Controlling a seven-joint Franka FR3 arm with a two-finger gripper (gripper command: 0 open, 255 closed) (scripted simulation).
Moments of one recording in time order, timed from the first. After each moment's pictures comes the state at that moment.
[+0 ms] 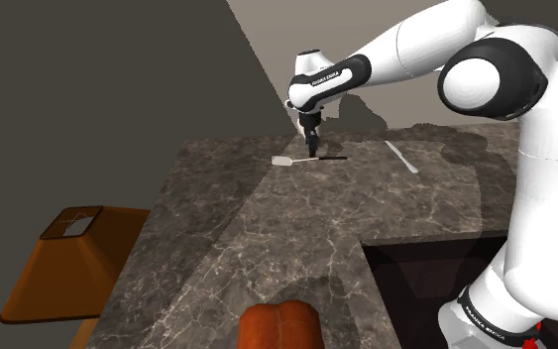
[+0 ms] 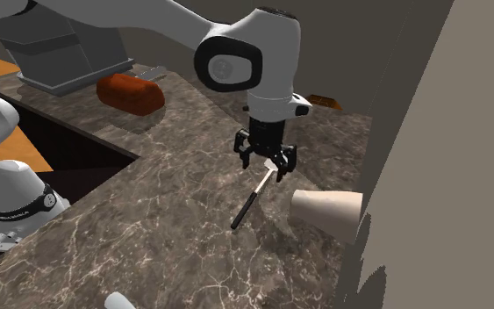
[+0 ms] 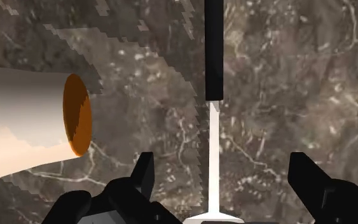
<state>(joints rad) 0.04 0.39 -0.13 -1.70 -0.01 2.05 -1.02</state>
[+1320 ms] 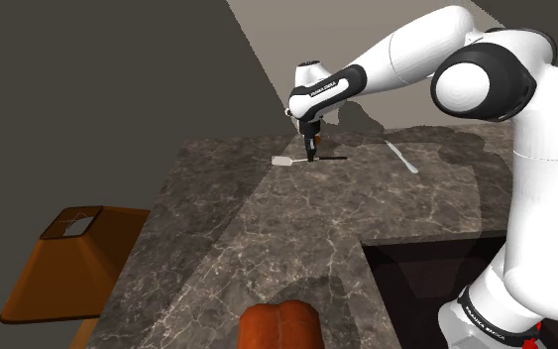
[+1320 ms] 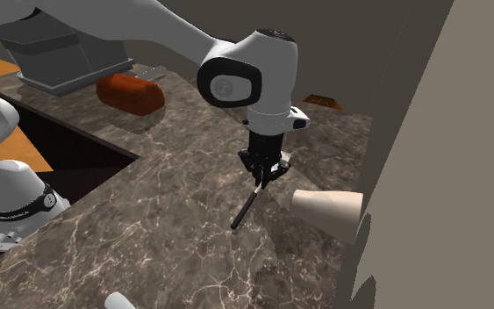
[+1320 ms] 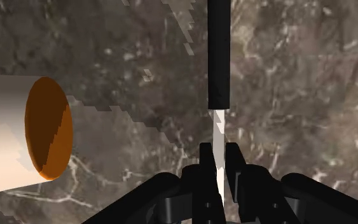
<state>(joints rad) 0.04 0.42 -0.13 -1.73 -0.01 2.11 -1.02</state>
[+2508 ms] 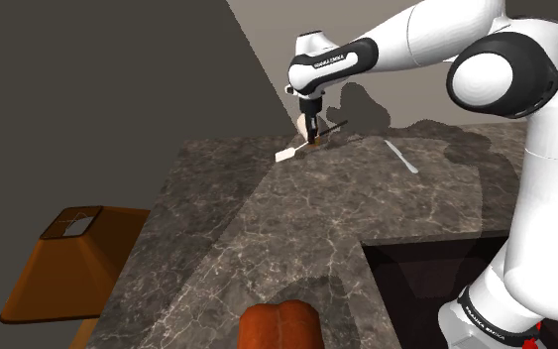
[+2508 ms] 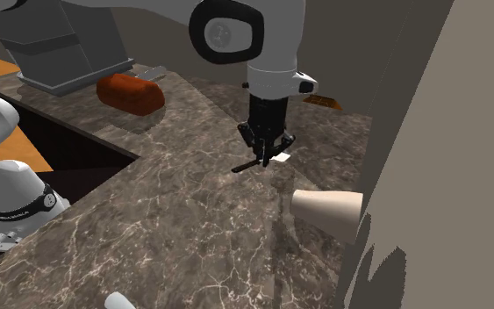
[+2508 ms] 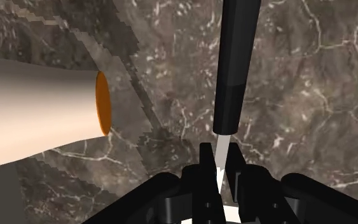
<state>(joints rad) 0.04 0.35 -0.13 -1.63 -0.01 1.94 -1.02</state>
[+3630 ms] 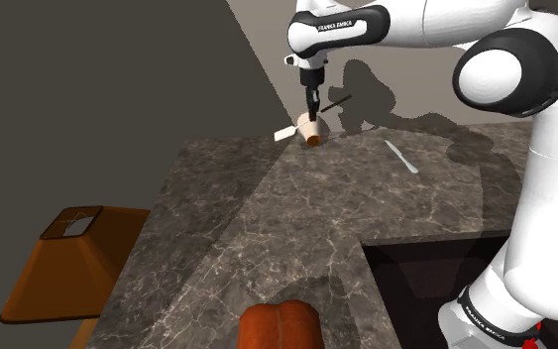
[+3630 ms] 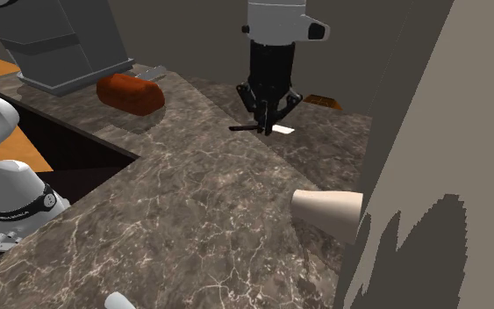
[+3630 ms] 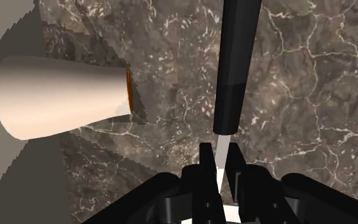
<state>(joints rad) 0.04 0.32 -0.13 -1.43 -0.02 1.72 -1.03</state>
